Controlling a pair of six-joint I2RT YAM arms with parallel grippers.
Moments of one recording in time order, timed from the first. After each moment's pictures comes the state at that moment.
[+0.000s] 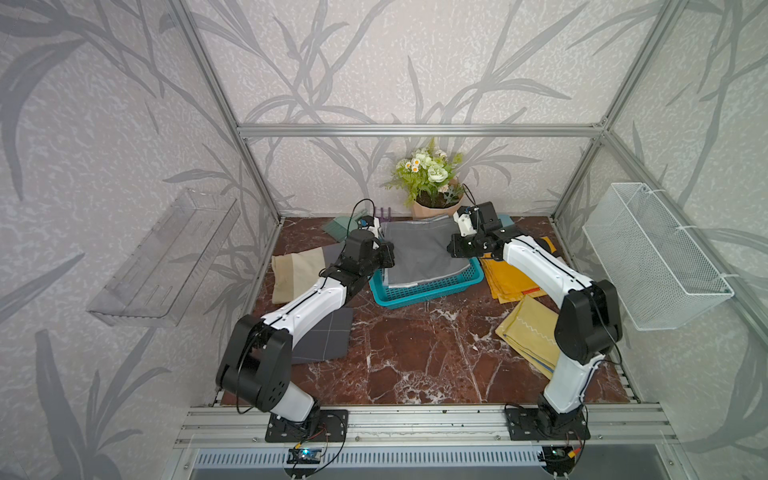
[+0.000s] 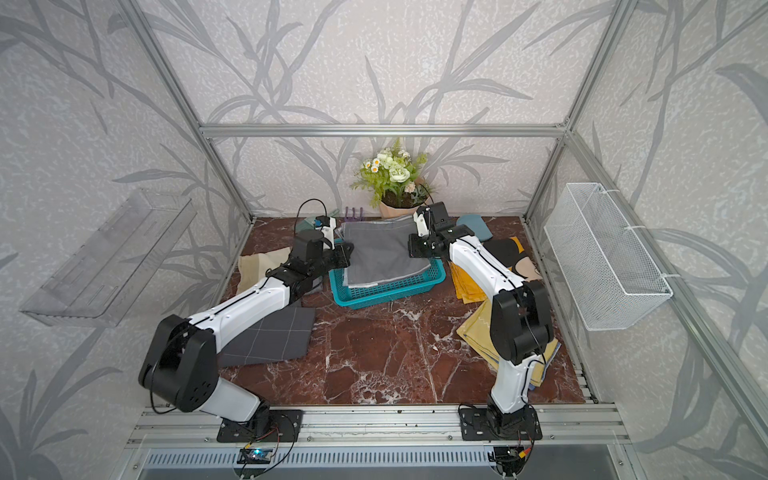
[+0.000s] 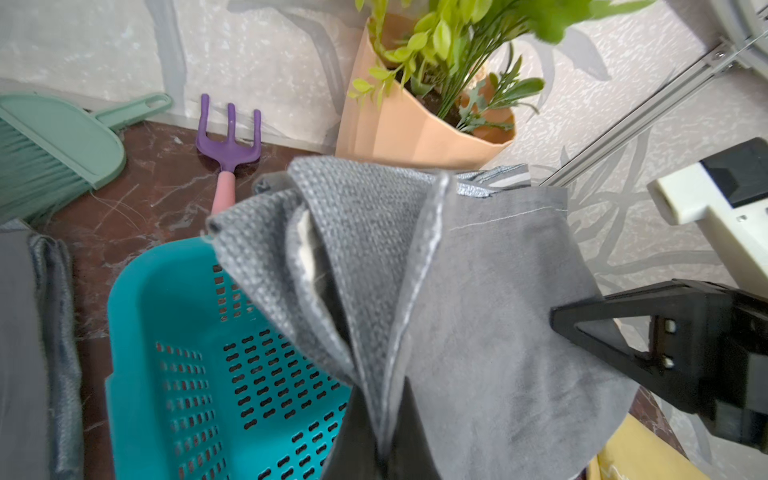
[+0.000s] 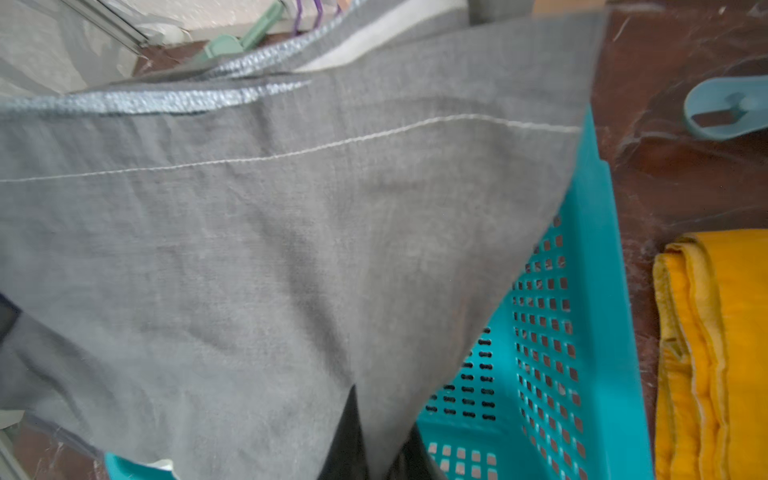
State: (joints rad) left arm -0.40 1.57 1.04 0.06 0.08 -0.47; right arm 0.36 1.88 1.57 -0.59 -0.24 0.31
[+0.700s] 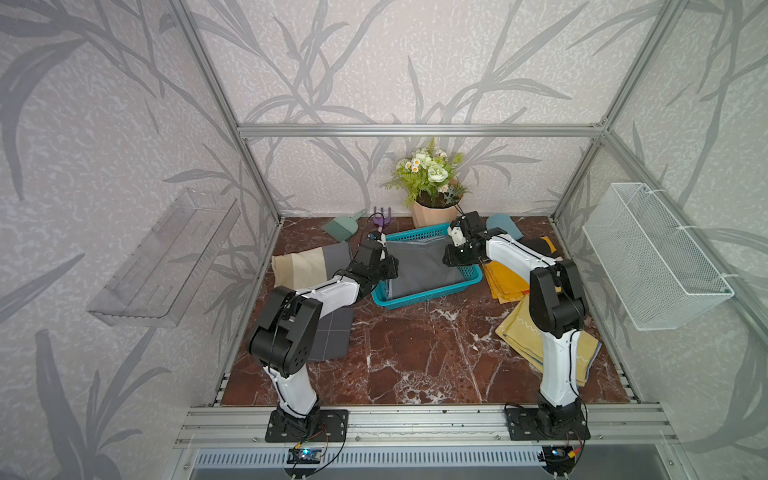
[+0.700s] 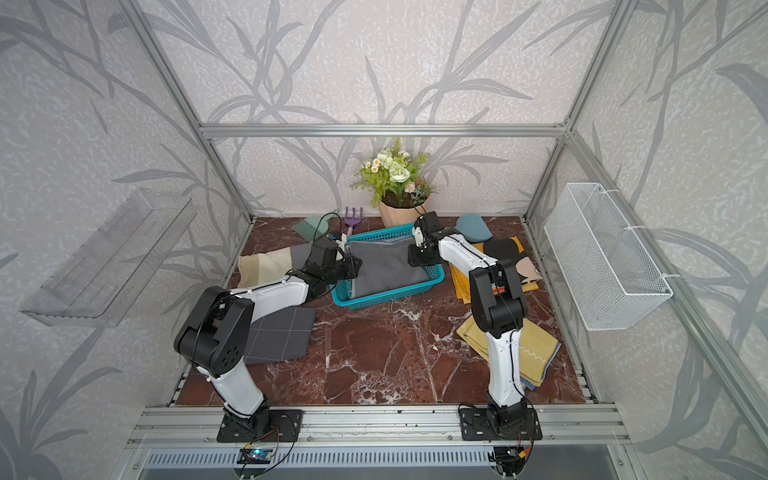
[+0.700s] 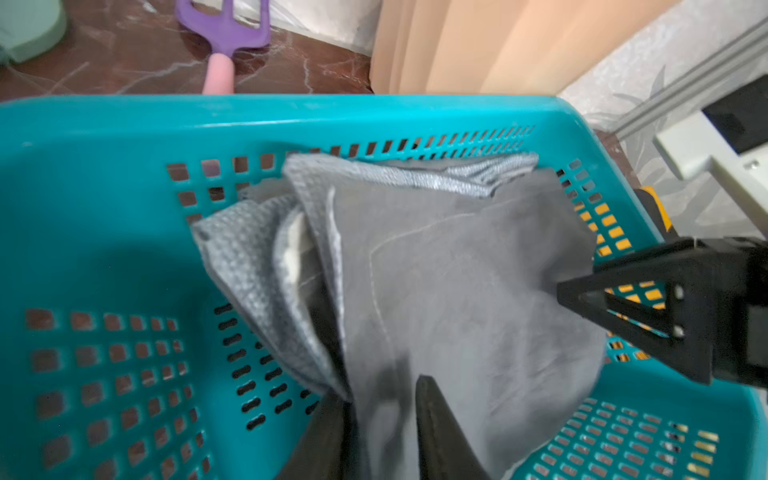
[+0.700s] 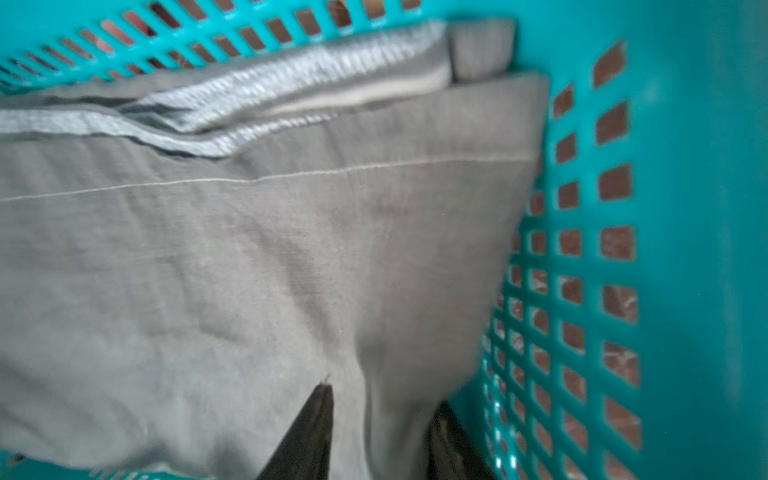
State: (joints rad) left arm -0.40 1.76 1.01 0.15 0.09 -0.46; right arm 0.34 2.11 1.67 -0.62 -0.22 0.26
